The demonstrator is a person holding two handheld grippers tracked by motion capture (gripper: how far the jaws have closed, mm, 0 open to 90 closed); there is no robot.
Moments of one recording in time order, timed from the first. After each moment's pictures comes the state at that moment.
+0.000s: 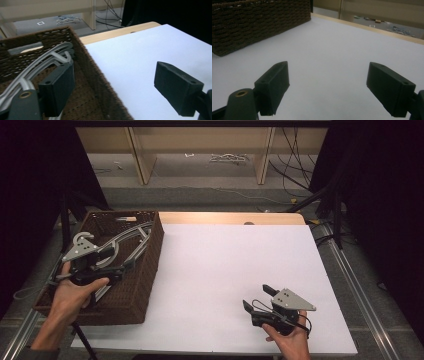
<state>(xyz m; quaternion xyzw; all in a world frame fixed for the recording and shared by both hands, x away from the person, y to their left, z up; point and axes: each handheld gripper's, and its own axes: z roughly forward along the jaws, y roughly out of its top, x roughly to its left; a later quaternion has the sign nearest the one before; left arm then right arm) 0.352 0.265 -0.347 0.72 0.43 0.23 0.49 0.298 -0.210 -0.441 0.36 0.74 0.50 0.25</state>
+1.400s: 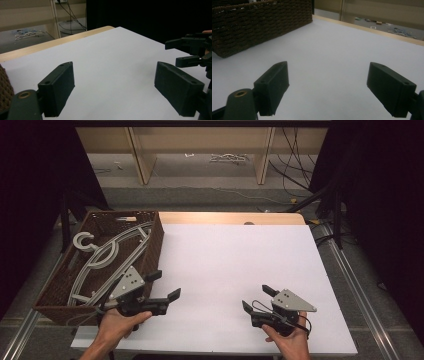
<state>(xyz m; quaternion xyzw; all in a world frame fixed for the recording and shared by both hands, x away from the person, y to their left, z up) 0.304 0.170 -0.391 0.73 0.34 0.18 0.56 0.296 -0.209 -0.440 0.36 0.74 0.51 0.25</state>
